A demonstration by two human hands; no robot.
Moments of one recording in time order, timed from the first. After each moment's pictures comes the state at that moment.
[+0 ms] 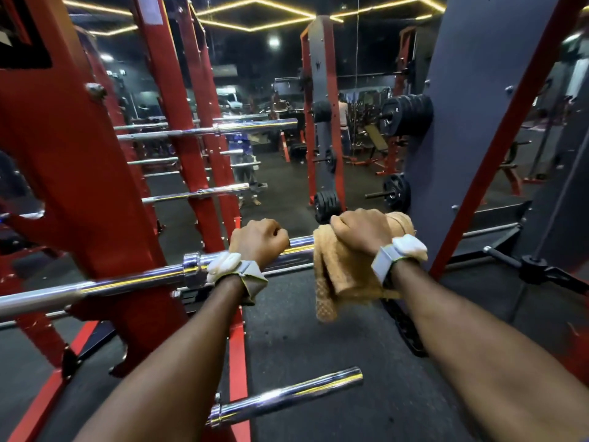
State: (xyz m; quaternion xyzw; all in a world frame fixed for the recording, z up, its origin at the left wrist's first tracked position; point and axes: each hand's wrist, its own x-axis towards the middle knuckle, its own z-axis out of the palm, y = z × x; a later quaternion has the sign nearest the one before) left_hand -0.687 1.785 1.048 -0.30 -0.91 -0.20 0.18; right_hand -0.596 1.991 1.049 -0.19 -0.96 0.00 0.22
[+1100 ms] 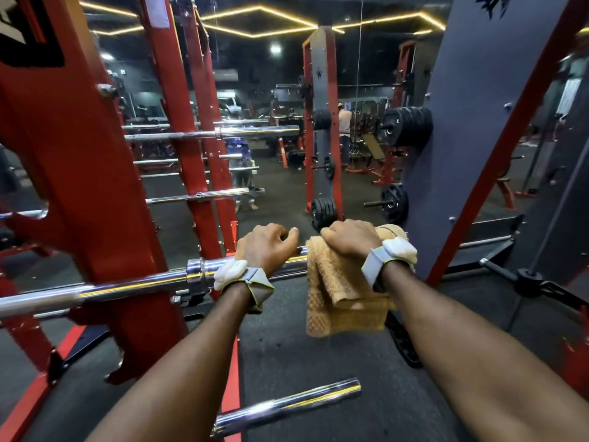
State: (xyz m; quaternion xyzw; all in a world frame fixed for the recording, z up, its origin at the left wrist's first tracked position) left_hand -0.681 1.789 1.052 -0.28 -0.91 -0.25 0.18; right_hand -0.612 1.967 1.068 -0.19 -0.98 0.03 0.09
